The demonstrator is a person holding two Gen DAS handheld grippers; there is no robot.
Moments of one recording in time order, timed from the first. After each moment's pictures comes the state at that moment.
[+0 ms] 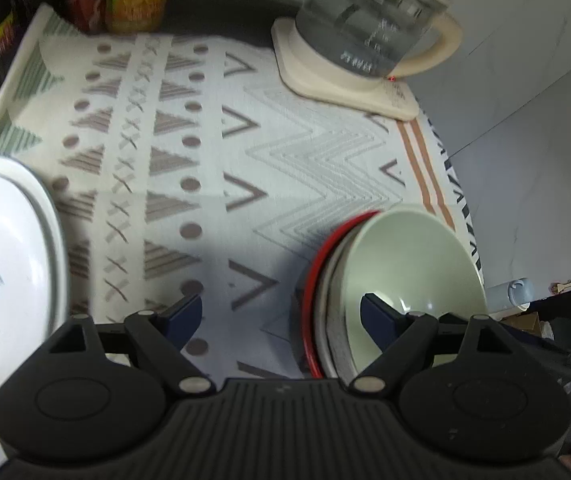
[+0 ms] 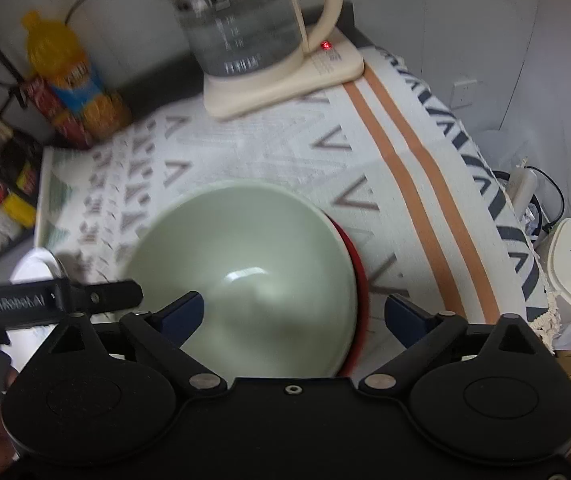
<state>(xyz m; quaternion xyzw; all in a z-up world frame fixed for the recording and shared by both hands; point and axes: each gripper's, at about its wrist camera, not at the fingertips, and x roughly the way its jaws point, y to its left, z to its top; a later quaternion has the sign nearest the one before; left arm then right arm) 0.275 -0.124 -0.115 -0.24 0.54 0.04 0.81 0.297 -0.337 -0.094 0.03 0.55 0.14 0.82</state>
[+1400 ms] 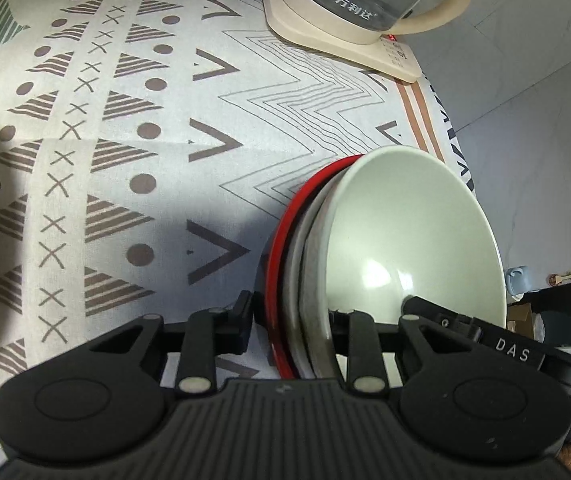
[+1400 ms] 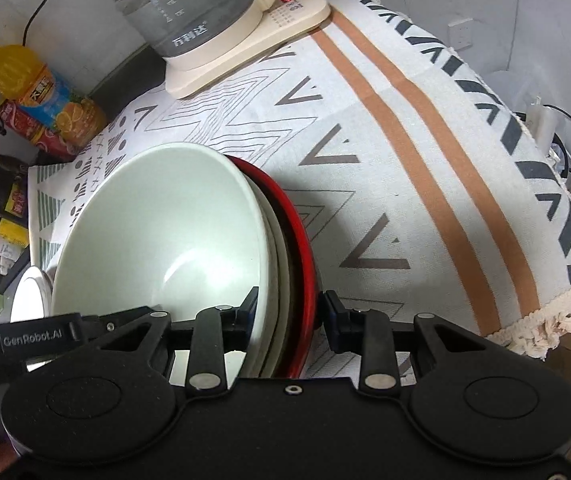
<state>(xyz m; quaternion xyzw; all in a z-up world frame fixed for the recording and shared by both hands) 0.289 -0.141 -0.155 -0.26 0.56 0.02 0.79 0.313 -0.368 -0.145 0.11 0.58 0.15 0.79</state>
